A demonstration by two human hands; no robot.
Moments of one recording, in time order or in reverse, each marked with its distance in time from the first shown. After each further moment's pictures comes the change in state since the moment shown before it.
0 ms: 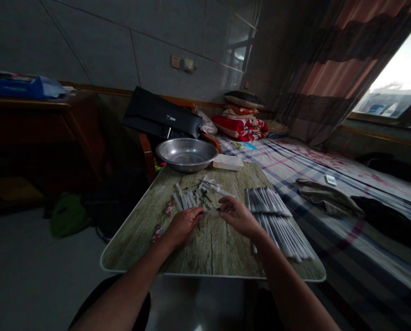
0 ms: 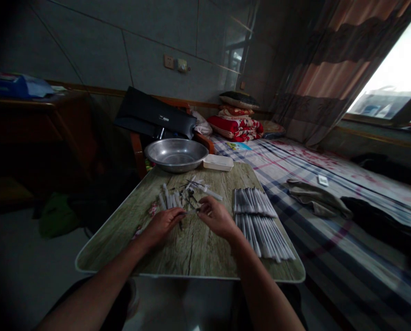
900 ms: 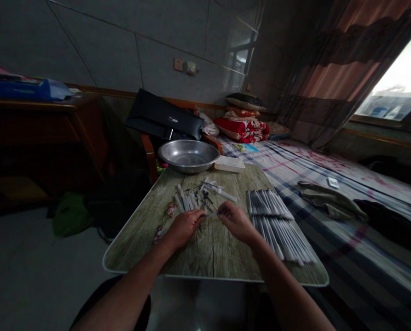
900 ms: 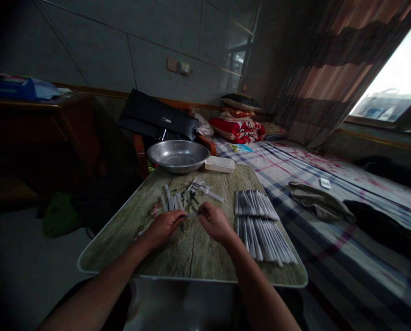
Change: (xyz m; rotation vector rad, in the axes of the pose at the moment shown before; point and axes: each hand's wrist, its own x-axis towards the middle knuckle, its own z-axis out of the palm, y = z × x) left_hand -0.003 0.000 -0.001 -0.036 0.004 0.008; right_hand 0.001 -0.001 0.012 -0.128 0.017 -0.017
